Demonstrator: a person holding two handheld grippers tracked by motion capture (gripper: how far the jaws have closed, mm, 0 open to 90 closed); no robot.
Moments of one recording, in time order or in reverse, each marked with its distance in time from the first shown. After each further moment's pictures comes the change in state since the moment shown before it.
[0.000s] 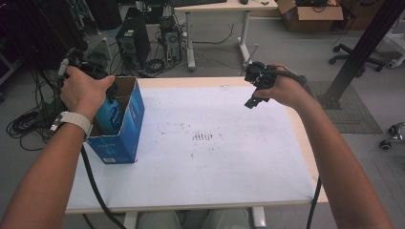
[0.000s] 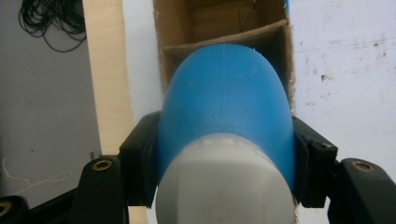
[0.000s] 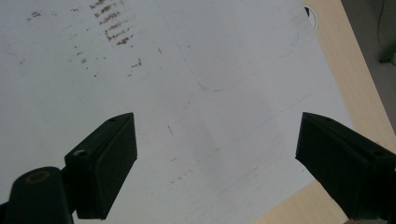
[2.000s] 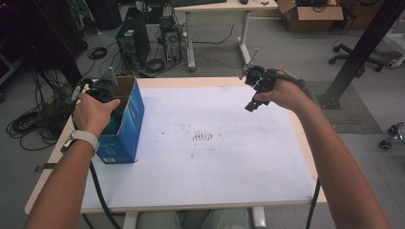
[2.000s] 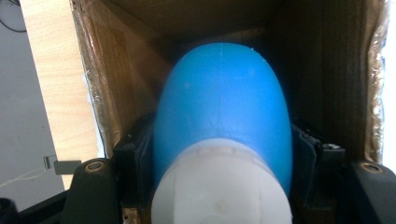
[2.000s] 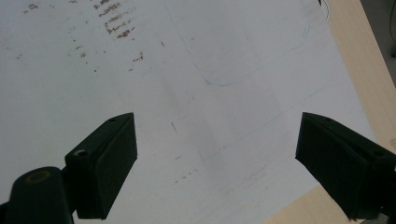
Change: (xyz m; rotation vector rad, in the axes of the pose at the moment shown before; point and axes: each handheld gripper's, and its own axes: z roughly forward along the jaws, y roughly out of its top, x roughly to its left) left arm 0.001 -0.013 0.071 0.071 -0.078 0.003; right arm -0.001 -0.006 0.012 0.012 0.022 0.012
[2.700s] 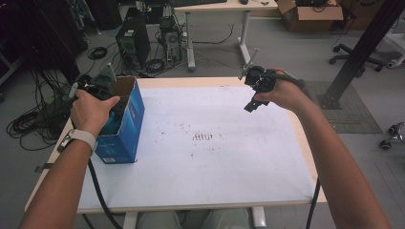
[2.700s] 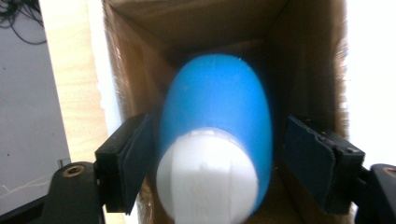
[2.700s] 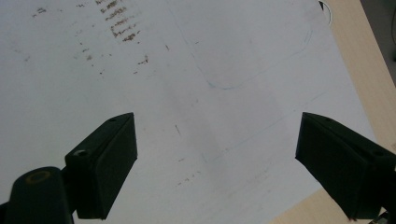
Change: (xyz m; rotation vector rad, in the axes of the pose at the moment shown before) left arm -0.002 -0.001 -0.026 -0.068 0.035 0.005; right arm 0.003 0.000 -0.003 -0.012 0.008 -0.004
